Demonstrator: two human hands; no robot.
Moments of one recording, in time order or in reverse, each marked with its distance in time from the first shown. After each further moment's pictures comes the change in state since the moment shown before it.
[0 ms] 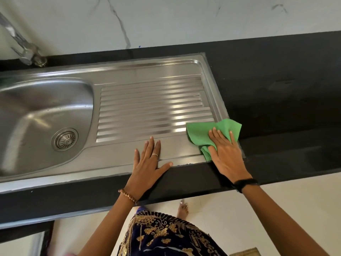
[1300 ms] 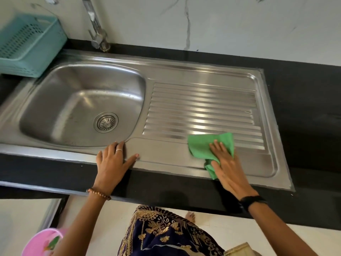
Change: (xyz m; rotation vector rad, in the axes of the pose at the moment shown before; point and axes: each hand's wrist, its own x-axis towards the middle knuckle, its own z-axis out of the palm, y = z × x) left_hand -0.064 -0.153 -0.066 0.024 0.256 -0.491; right_hand 0.023 -0.102 0.010 0.242 -0.123 -0.230
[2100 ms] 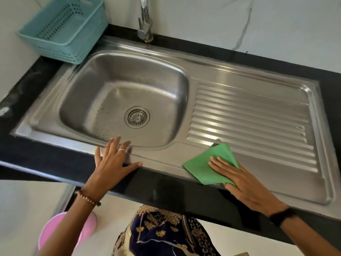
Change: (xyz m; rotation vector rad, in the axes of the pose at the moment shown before) left_hand 0.016 -0.118 -0.044 -0.001 -0.119 0.010; right_hand 0.033 -0.080 0.016 -0.052 -0.429 -0.378
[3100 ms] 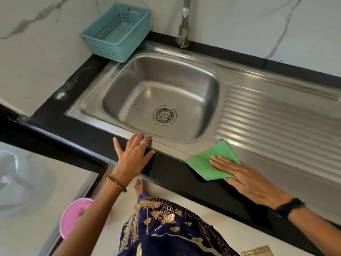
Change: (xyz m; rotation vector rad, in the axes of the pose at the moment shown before) left_hand -0.031 -0.016 0.000 0.017 0.152 -0.063; right_hand 0.037 -0.031 0.016 -0.033 -0.095 -0.106
